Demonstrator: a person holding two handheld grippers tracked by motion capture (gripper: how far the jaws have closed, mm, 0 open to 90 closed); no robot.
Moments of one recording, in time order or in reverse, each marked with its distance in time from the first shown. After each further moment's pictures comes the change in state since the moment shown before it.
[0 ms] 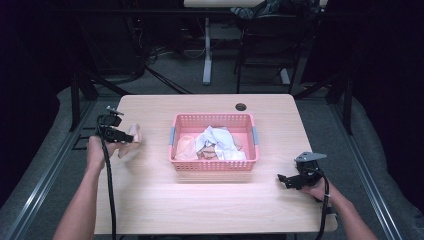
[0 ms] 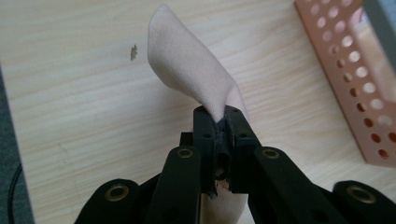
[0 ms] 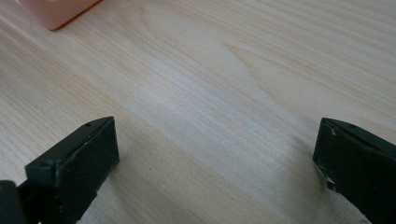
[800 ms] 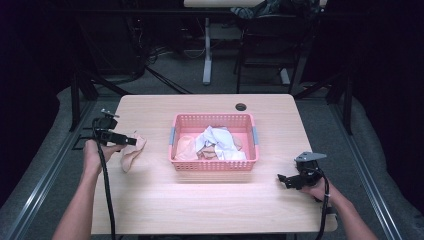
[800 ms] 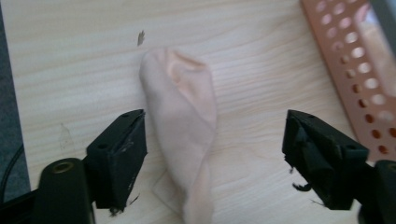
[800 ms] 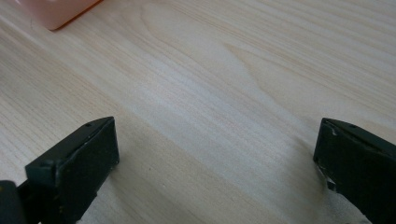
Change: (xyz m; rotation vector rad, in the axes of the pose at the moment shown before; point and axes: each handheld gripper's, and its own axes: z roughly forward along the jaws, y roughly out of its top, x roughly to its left) left arm -0.004 -0.008 -0.021 -0.063 -0.002 -0.028; right arm 0.000 0.000 0.000 -0.003 0.003 0.001
